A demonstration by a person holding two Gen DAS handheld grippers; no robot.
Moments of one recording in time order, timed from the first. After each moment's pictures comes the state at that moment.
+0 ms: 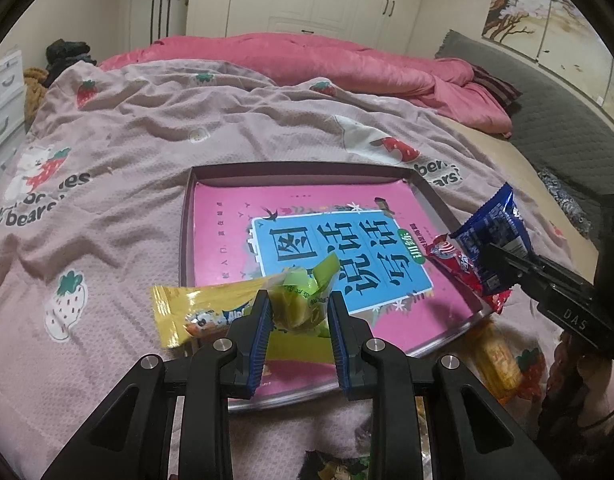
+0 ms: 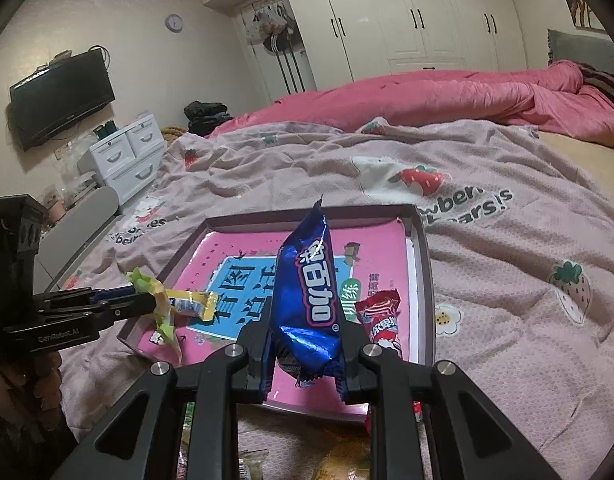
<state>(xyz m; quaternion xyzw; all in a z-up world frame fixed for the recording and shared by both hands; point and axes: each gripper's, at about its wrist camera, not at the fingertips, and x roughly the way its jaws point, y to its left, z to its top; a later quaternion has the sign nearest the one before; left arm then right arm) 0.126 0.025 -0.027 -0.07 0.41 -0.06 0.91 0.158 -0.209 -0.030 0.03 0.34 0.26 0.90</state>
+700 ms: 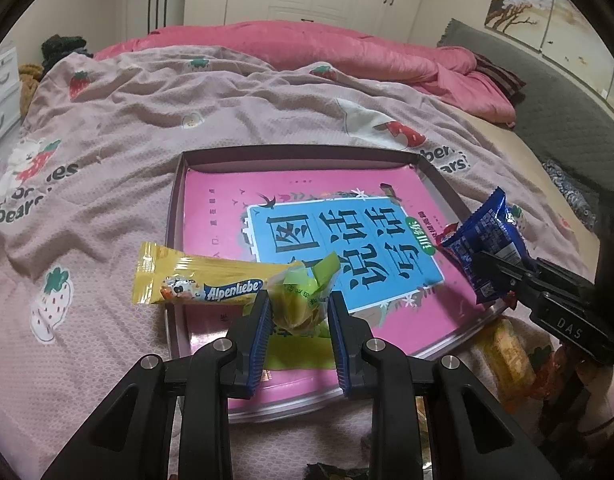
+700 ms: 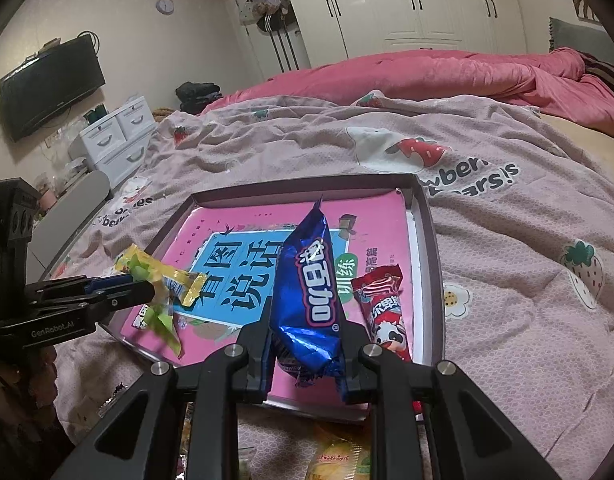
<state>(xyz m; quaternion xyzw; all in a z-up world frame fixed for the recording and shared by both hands) 0.138 0.018 -0.042 -0.06 0.43 -0.06 0.90 0.166 -0.201 -0.049 0.02 0.37 0.25 0.89</state>
